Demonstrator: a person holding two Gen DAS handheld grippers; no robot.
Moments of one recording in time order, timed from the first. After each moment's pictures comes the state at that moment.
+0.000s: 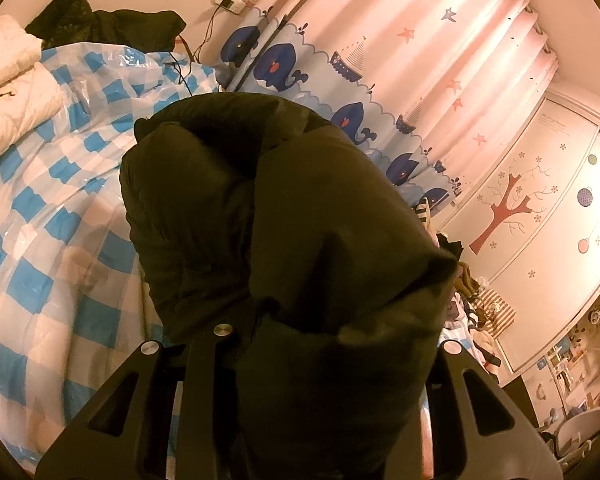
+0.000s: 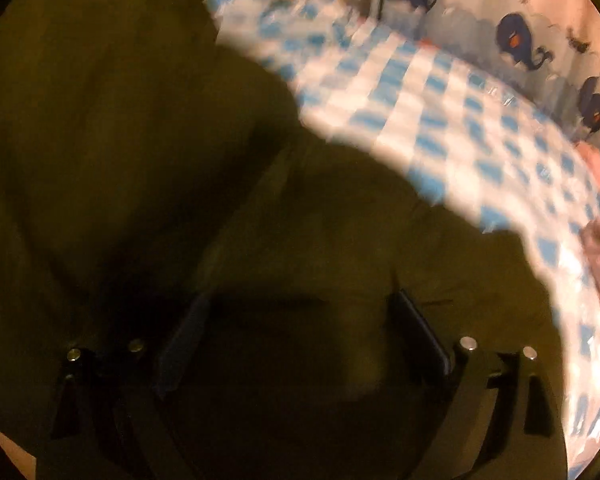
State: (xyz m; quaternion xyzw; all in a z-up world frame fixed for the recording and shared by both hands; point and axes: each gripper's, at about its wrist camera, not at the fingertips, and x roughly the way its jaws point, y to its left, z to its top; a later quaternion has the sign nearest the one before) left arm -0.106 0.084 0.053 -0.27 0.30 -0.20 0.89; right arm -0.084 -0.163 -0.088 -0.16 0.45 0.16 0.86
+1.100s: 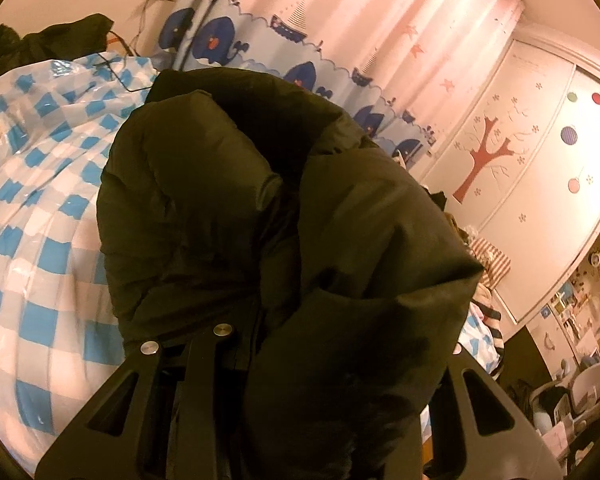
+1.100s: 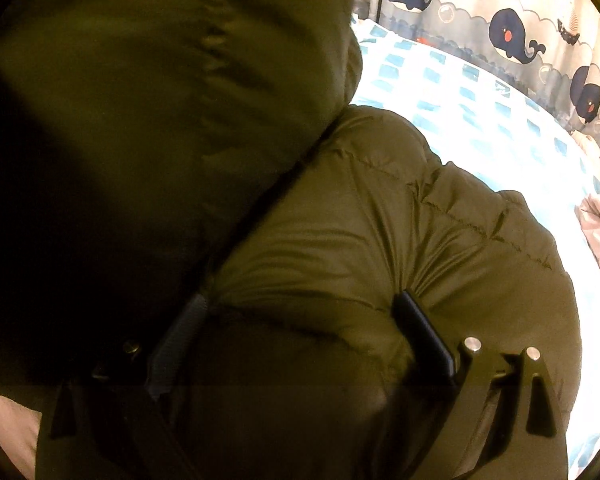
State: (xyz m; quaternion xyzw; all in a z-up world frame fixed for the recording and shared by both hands) left arm -0.110 -0.028 0.075 -0.19 0.33 -0.26 0.89; right arm -0.144 -0.186 -0.085 -0.14 0.44 0.17 0.87
